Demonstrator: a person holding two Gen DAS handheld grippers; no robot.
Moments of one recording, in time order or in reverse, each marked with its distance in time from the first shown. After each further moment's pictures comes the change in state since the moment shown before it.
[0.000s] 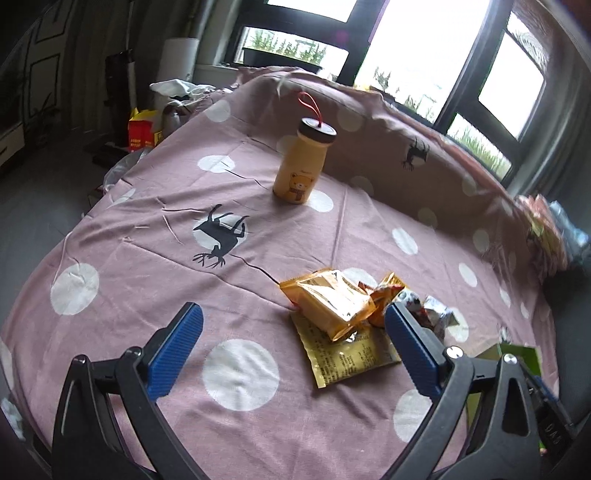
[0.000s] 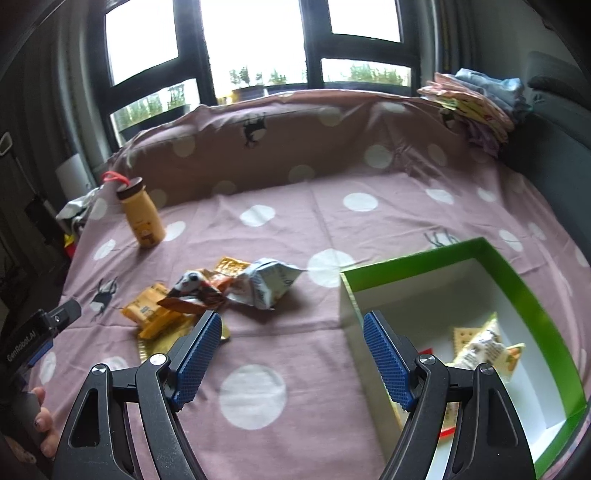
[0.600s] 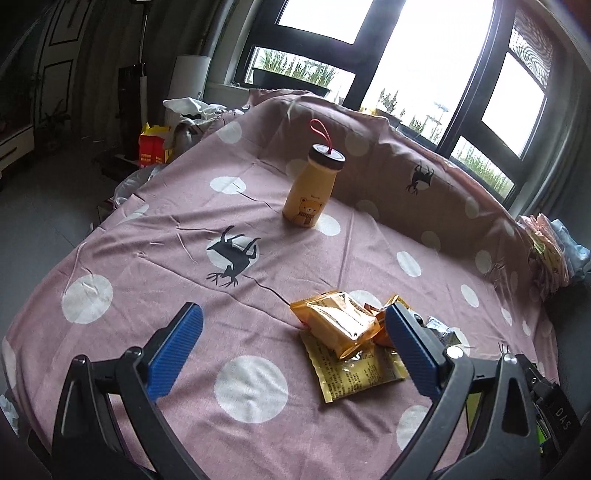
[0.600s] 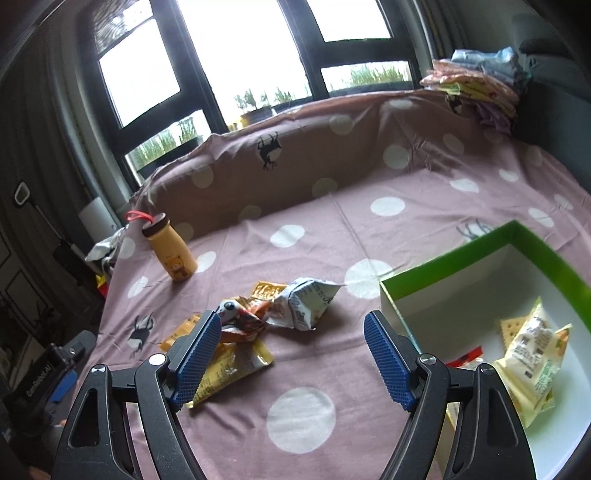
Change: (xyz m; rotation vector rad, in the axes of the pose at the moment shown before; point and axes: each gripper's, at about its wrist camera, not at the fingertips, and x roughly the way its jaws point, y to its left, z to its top) left arm -0.010 0.007 0.006 -0.011 -0.081 0.023; right arm 0.007 -0.003 0.001 0.141 -0.072 0.142
